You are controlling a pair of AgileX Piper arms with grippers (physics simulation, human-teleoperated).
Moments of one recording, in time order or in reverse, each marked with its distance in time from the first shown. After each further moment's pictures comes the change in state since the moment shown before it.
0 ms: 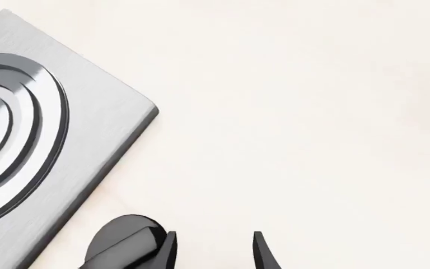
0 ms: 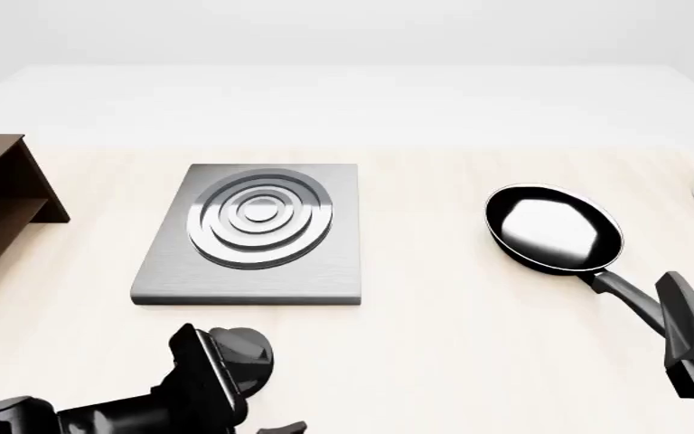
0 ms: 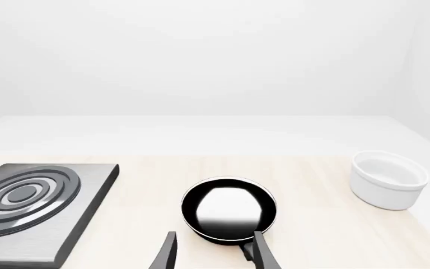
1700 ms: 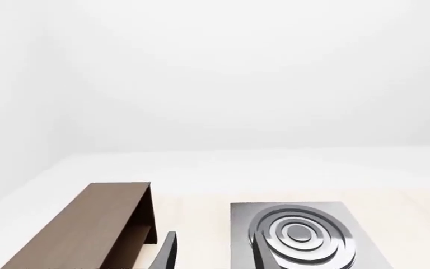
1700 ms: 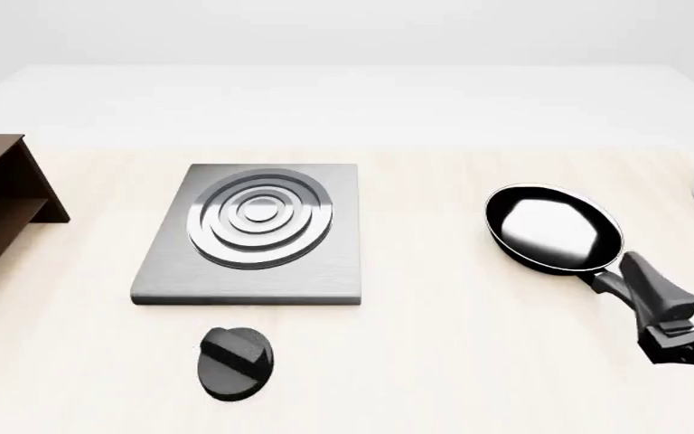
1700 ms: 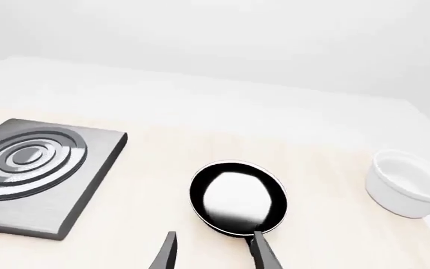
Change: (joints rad) left arm 0.969 -1.317 0.019 0.428 -0.019; right arm 0.072 0.289 -0.113 -0.020 -0.088
